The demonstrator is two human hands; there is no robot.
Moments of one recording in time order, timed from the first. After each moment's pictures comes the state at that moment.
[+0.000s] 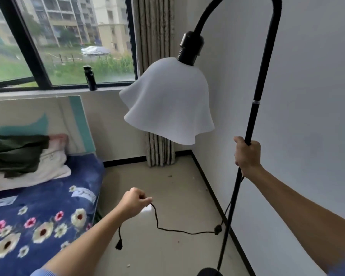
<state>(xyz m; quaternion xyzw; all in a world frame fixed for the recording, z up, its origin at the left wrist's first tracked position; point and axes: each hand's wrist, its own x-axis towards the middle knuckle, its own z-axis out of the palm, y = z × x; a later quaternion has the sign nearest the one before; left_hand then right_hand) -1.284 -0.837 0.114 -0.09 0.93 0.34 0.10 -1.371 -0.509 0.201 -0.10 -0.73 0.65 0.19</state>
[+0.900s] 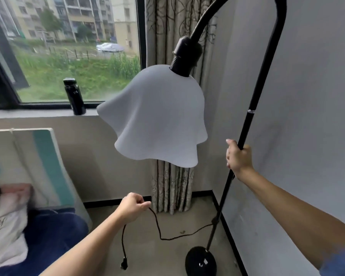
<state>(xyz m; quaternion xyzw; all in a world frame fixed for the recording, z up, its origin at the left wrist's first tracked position) -1.882 -0.997 0.089 -0.15 0.91 0.39 0.09 -1.993 -0.697 0.196 -0.04 -0.71 0.69 0.14</state>
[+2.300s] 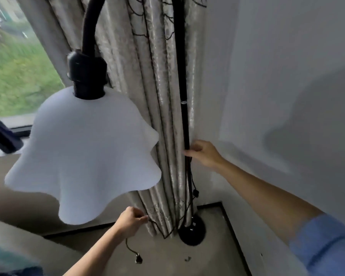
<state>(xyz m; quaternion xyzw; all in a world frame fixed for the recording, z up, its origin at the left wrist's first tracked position) -2.246 -0.972 0.034 -0.16 0.90 0.33 0.21 -2.410 -0.713 0.123 0.10 -0.83 0.54 -0.12</state>
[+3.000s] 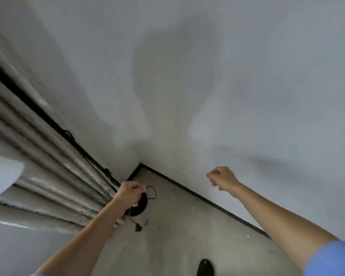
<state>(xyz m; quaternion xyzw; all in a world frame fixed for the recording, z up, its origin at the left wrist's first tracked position) -2.230 -0.807 -0.006 0.12 0.84 0.37 0.38 -2.037 -0.537 -0.013 -0.47 -0.73 0.50 -0.04</state>
